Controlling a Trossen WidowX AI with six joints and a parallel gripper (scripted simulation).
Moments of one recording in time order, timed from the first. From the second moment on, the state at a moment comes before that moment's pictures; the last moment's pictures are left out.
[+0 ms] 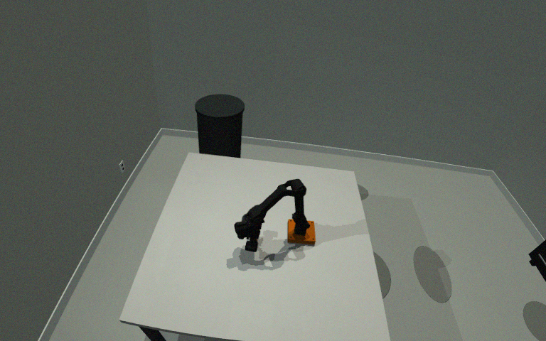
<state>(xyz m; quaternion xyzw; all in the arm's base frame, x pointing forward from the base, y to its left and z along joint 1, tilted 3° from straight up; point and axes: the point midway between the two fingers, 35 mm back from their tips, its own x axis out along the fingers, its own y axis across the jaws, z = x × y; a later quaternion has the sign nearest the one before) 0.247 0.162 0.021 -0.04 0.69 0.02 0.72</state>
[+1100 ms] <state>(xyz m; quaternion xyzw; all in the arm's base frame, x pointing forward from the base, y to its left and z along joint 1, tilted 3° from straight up) 0.241 0.167 0.149 -0.05 0.69 0.02 0.72</state>
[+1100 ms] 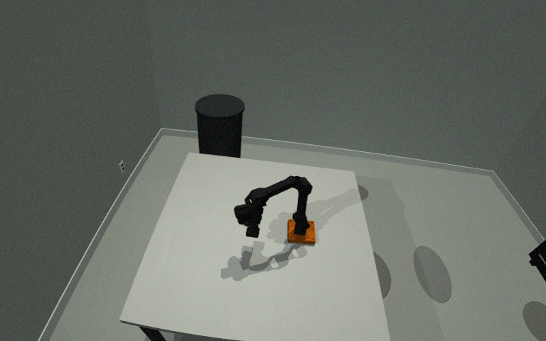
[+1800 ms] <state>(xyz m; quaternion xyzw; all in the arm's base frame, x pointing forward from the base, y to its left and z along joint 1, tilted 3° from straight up) 0.264 0.136 0.153 -0.04 0.69 0.01 0.73</state>
